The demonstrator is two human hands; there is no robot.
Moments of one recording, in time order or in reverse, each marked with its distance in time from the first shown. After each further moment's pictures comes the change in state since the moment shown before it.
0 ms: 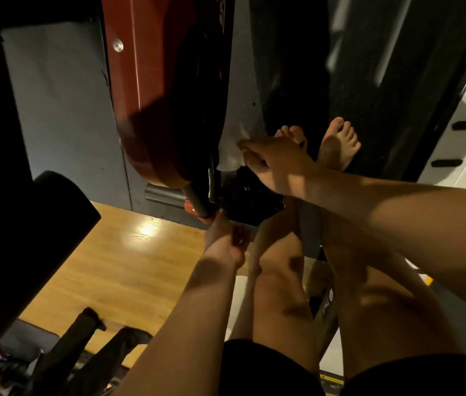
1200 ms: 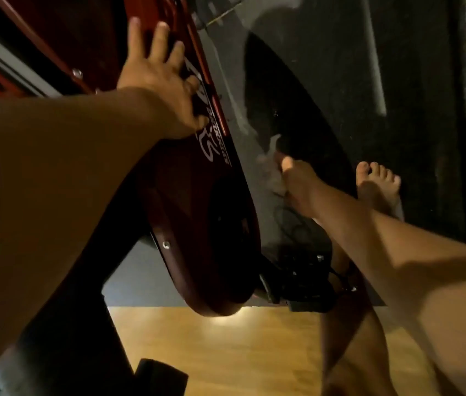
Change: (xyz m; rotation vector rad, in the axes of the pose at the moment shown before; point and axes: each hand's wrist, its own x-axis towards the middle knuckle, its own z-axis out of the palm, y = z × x) left_hand -0.162 0.328 0.215 -2.295 -0.688 -1.447; right_hand 0.103 0.003 -0.077 1.364 0.344 0.886
